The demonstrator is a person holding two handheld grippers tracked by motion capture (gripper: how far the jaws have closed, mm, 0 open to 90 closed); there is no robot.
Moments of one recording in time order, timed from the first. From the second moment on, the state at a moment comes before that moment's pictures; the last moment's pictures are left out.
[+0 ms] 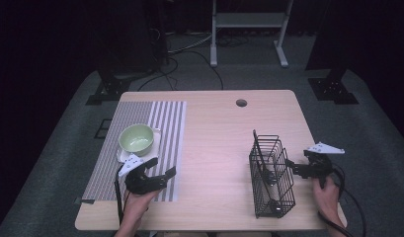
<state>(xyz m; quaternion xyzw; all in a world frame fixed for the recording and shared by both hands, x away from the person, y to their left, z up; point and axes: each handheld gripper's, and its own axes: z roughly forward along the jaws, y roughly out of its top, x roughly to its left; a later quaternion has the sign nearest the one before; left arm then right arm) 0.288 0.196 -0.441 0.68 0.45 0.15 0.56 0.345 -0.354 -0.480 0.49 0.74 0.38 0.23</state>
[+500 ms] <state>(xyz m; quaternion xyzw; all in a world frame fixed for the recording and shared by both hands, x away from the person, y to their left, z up) 0.287 0.180 -0.437 0.69 0.43 0.13 0.57 0.345 -0.353 -0.480 0.50 0.74 0.38 0.24</state>
